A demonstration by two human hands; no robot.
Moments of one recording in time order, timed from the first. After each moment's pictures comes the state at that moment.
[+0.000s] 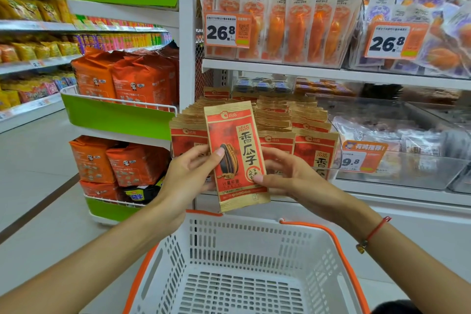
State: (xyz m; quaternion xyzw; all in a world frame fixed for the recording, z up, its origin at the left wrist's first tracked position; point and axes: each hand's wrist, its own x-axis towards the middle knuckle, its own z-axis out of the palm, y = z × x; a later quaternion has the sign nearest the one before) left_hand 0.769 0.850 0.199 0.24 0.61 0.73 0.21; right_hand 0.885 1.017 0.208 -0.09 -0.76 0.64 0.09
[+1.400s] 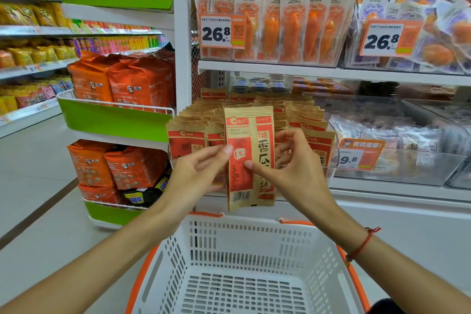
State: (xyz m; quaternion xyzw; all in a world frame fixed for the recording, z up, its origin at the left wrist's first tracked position) left_hand 0.777 0.849 0.207 0.34 0.61 0.69 0.21; right_hand 0.882 0.993 0.213 -0.21 -0.84 0.32 0.38
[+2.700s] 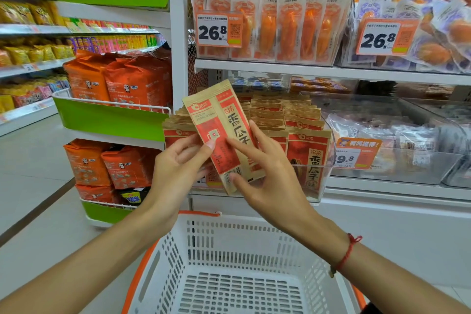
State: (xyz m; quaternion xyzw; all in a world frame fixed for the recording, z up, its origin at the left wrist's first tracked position) left_hand 0.777 0.848 0.213 0.25 0.57 0.76 0.16; right_hand 0.877 0.975 0.201 -0.05 -0.90 0.26 0.34
